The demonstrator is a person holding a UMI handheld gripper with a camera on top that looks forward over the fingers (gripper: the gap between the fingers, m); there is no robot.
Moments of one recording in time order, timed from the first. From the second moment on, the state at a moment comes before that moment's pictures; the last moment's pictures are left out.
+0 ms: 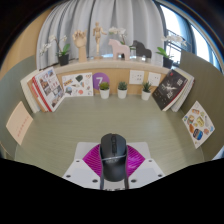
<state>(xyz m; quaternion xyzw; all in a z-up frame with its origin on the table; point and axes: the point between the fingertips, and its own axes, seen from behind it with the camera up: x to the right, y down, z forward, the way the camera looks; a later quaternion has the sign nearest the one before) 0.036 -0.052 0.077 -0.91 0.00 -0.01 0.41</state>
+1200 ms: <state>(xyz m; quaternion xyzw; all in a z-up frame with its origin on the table) 0.026 -0.220 0.235 -0.88 -0.01 0.03 0.47</state>
